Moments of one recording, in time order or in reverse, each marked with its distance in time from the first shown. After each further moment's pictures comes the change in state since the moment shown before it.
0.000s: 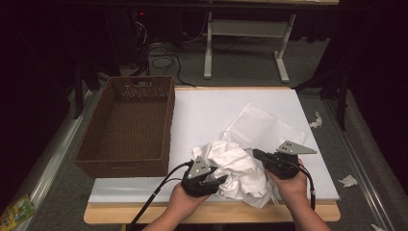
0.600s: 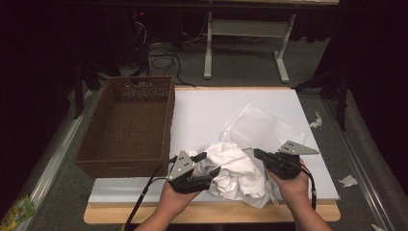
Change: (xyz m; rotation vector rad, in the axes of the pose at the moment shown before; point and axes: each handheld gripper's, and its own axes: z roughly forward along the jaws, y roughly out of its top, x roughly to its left) left arm 0.011 0.019 -0.024 -0.200 0.063 0.007; right arm 0.000 0.002 -0.004 -0.011 0.004 -0.006
